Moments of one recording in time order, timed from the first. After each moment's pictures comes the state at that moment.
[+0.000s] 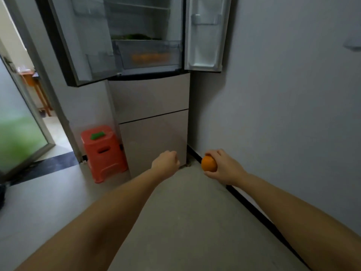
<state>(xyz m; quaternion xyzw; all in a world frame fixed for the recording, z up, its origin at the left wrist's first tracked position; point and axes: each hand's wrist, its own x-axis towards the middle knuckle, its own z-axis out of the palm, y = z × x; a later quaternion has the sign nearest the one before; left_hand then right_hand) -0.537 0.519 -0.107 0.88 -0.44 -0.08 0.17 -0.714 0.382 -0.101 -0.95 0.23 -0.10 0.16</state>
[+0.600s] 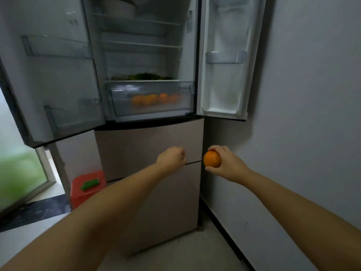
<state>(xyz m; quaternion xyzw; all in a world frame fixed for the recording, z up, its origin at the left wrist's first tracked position) -0.275 0.217 0.001 0.88 -0.44 0.04 0.19 -0.428 0.079 -0.002 -0.95 0.18 -0.19 0.19</state>
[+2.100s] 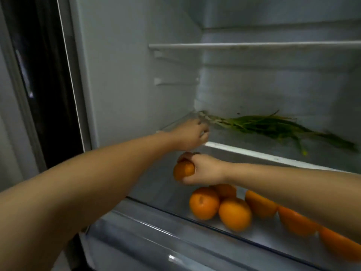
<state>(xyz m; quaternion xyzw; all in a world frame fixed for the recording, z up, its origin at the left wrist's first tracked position) 0.390 0.089 0.194 0.95 -0.24 0.17 0.08 0.350 -0.019 0.152 -0.94 -0.32 0.01 0.13</state>
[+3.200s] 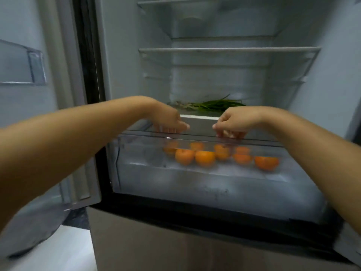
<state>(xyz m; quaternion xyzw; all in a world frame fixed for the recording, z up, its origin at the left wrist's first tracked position) 0.218 0.104 0.227 0.97 -0.22 -0.06 0.01 0.160 -0.100 0.227 -0.98 -0.12 0.03 0.17</state>
